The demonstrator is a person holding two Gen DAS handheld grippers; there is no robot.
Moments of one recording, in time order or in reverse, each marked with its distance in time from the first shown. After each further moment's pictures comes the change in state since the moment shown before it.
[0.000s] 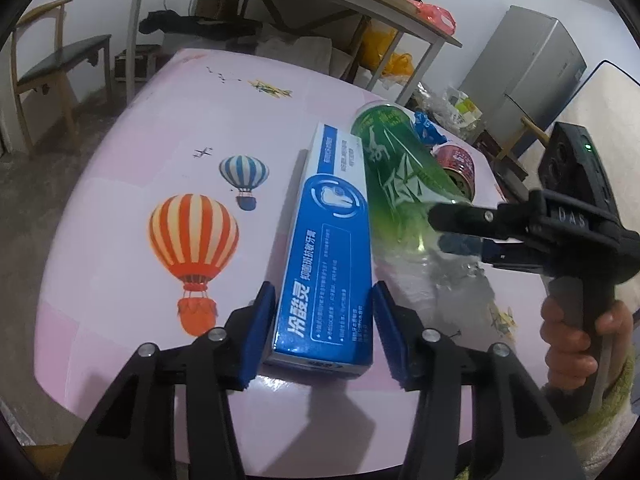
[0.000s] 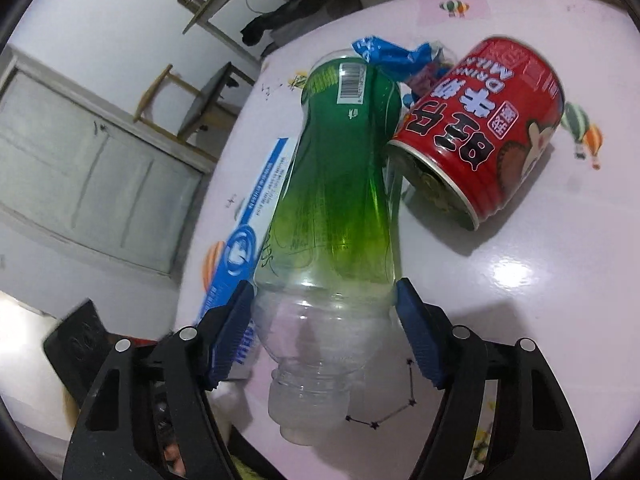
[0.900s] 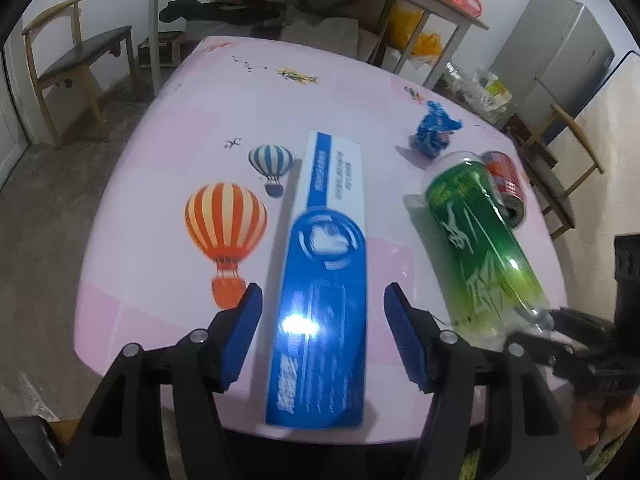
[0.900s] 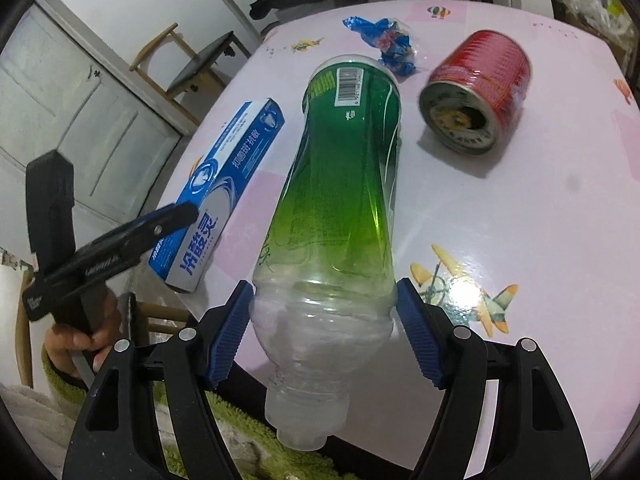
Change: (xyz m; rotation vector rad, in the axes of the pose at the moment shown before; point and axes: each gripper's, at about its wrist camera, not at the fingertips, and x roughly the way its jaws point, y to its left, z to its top) left arm -0.011 -0.009 0.009 -0.014 0.099 0.125; right arm -0.015 0.015 -0.050 -0.121 0.037 -0.126
